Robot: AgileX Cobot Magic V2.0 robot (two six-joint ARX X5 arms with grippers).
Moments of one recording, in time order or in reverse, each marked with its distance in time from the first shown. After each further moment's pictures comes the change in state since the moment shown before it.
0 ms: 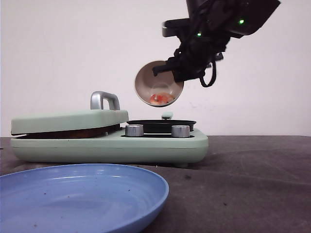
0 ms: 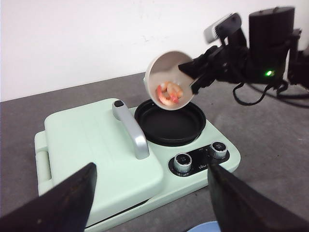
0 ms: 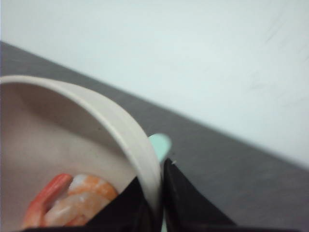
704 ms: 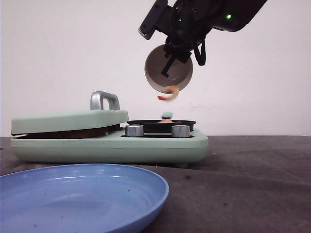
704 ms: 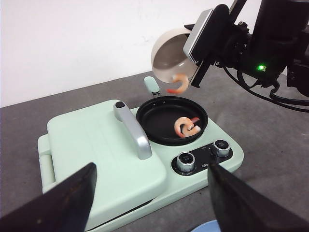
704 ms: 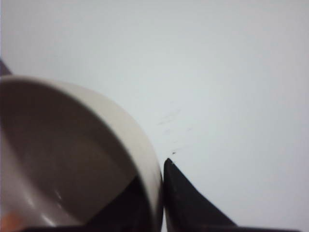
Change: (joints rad) left arm 0.000 0.000 0.000 0.000 0.000 0.039; right arm 0.079 0.002 0.001 0.271 0.217 -0.820
